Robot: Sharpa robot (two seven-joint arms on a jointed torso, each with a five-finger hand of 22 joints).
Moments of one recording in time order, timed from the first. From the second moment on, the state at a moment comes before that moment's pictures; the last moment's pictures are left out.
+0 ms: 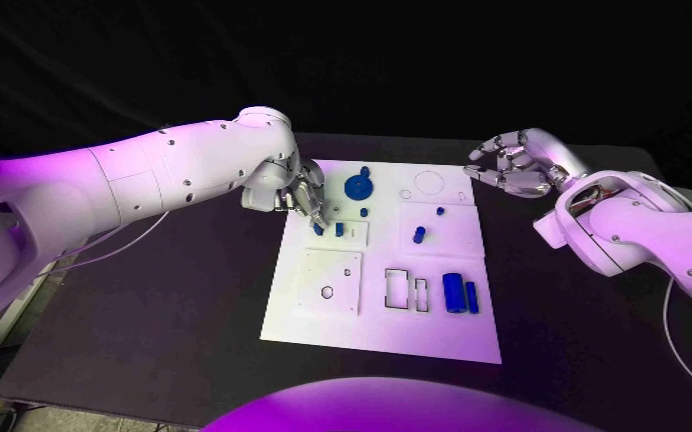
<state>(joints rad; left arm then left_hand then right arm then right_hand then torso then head) 1.31 -0.62 -0.10 1.23 -0.99 0.53 -0.56 1.23 -0.21 0.70 0.27 0.22 0.86 0.06 0.75 0.79 1.31 -0.03 1.14 0.90 1.46 -0.08 1.38 1.31 0.06 1.41 0.04 1.45 1.31 1.26 -0.94 -0.16 1.56 -0.98 -0.53 0.05 1.30 -0.13 0.20 0.28 0.24 0.80 0.17 0.34 0.35 1.19 0.09 1.24 1.12 1.47 0.01 1.47 1.31 0.08 1.33 0.12 1.16 1.27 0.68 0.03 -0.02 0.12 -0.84</state>
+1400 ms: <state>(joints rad) 1.31 -0.62 -0.11 1.23 -1.00 0.55 -0.56 1.14 -0.21 0.73 0.18 0.21 0.92 0.03 0.76 0.81 1.35 -0.05 1.18 0.95 1.47 -0.09 1.38 1.31 0.06 1.42 0.03 1.46 1.31 1.26 -0.94 -0.16 1.56 -0.98 -0.53 0.05 1.30 -0.13 0.20 0.28 0.24 0.80 0.17 0.34 0.35 1.19 0.09 1.24 1.12 1.47 0.01 1.47 1.31 0.08 1.33 0.12 1.16 1.27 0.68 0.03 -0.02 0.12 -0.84</state>
